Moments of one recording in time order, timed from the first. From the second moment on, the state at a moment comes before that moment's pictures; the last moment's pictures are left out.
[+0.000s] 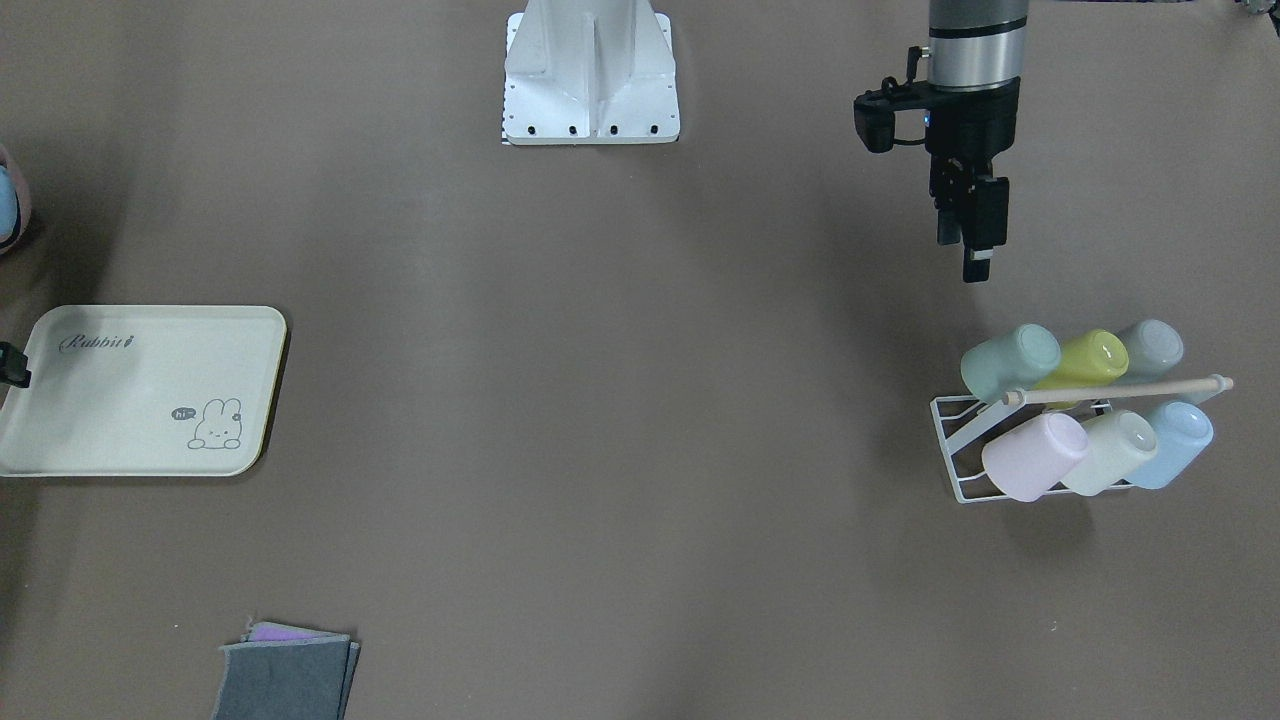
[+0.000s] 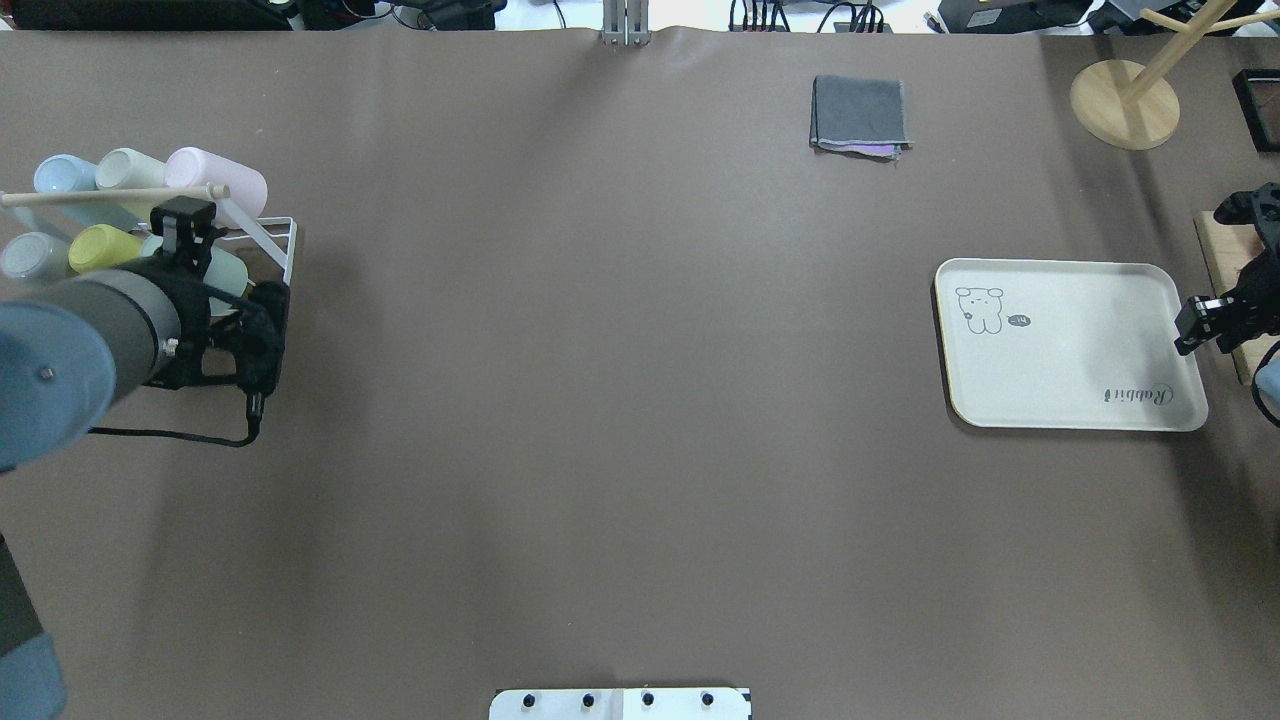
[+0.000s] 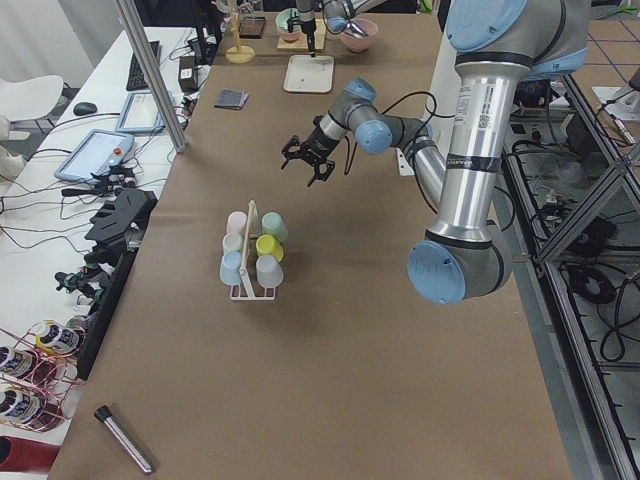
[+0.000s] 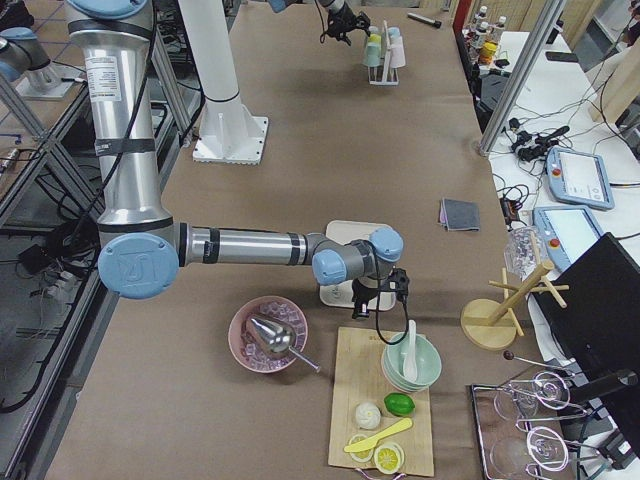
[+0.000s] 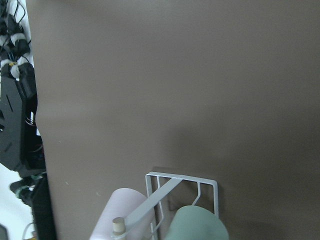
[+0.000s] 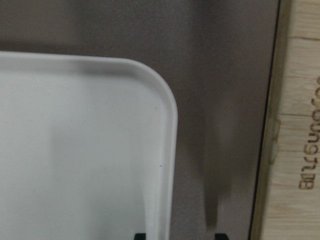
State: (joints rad) left arm -0.52 -1.67 -2.25 -1.53 -1.19 0.60; right arm 1.16 -1.50 1.41 -1.30 2.27 0.40
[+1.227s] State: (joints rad) left arm -0.27 -1.59 -1.91 -1.55 -0.51 0.88; right arm 1.15 -1.50 1.40 -1.30 2.27 0.40
